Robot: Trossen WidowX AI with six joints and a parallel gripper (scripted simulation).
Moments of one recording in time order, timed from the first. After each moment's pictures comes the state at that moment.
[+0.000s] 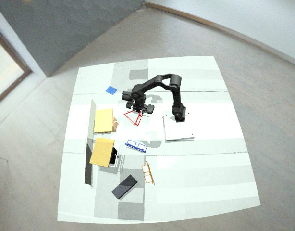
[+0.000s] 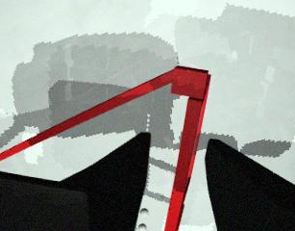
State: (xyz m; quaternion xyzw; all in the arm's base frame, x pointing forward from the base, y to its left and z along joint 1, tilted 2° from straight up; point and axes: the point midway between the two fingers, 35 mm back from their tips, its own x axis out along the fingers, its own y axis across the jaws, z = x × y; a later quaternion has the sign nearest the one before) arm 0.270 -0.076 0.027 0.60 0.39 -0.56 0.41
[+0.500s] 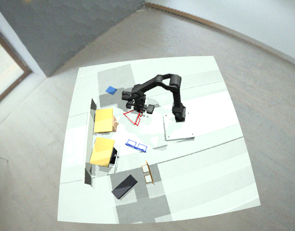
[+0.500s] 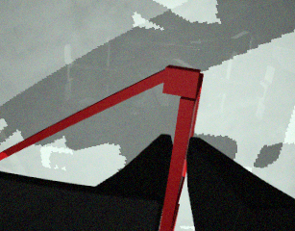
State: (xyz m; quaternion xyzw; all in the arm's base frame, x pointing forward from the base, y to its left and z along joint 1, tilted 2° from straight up) arm 0.270 -0.076 0.027 0.60 0.39 -0.56 0.41
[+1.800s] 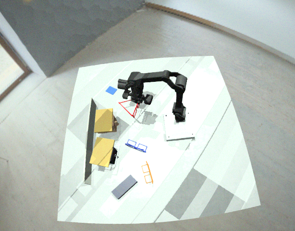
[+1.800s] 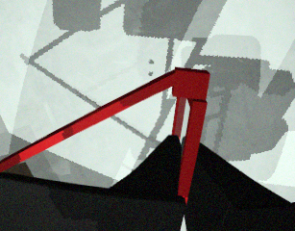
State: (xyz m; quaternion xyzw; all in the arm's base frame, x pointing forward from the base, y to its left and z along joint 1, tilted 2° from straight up) arm 0.270 -0.084 0.132 0.60 0.39 -0.56 0.41
